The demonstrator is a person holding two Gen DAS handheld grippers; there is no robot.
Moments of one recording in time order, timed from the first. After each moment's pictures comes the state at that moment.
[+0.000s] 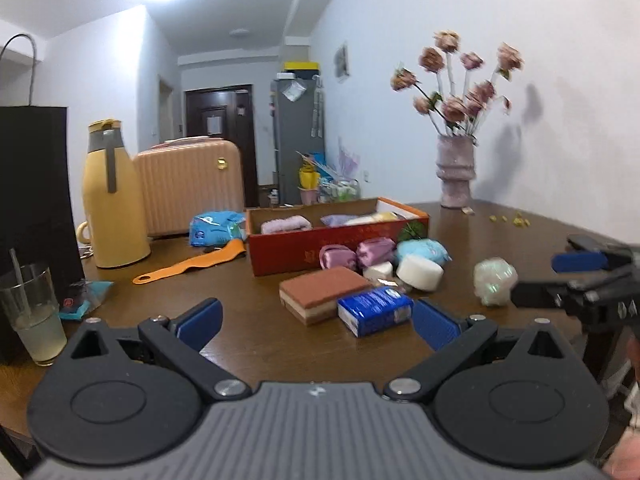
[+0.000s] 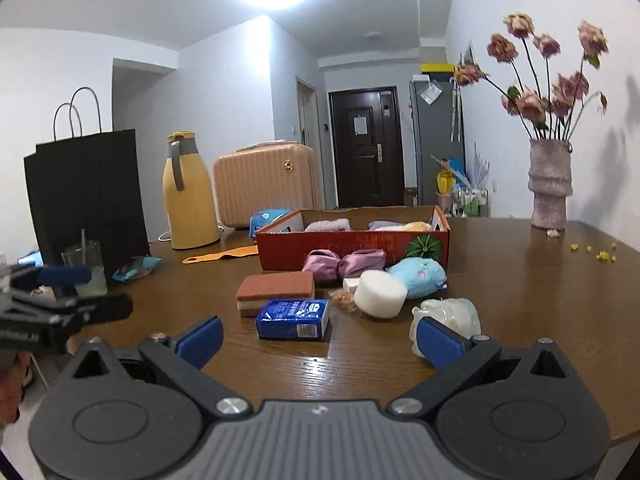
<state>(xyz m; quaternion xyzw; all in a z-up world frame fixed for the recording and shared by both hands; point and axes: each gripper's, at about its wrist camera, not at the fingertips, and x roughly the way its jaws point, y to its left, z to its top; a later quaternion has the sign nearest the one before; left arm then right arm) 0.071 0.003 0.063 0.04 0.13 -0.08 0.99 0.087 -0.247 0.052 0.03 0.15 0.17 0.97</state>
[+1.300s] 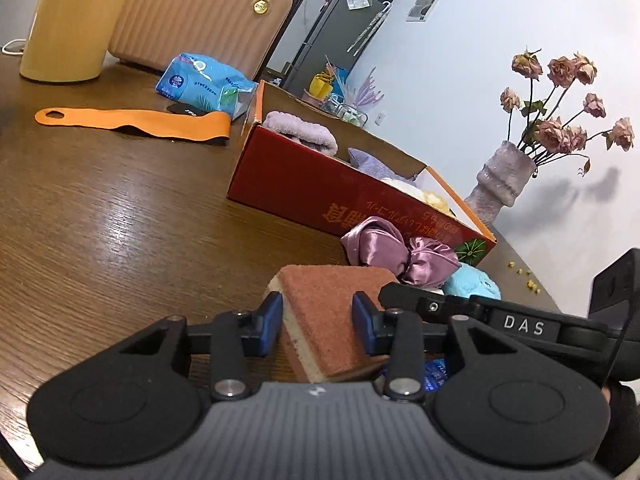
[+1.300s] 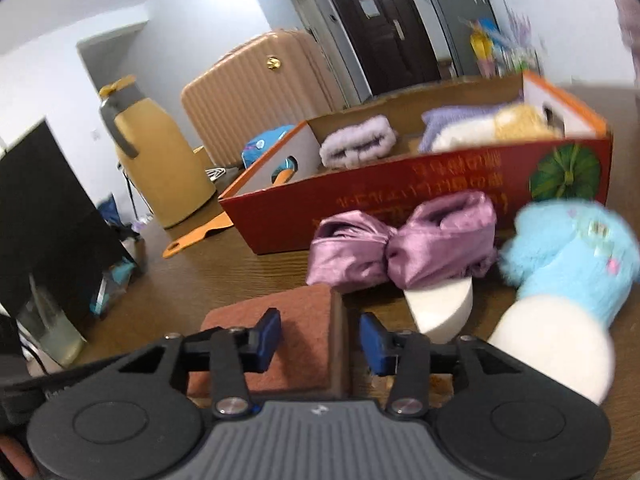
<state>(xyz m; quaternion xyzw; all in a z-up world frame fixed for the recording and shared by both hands) 0.302 0.048 0.000 -0.21 0.30 -0.13 0.92 0.363 -0.191 0.005 0.16 0.35 0.26 0.89</state>
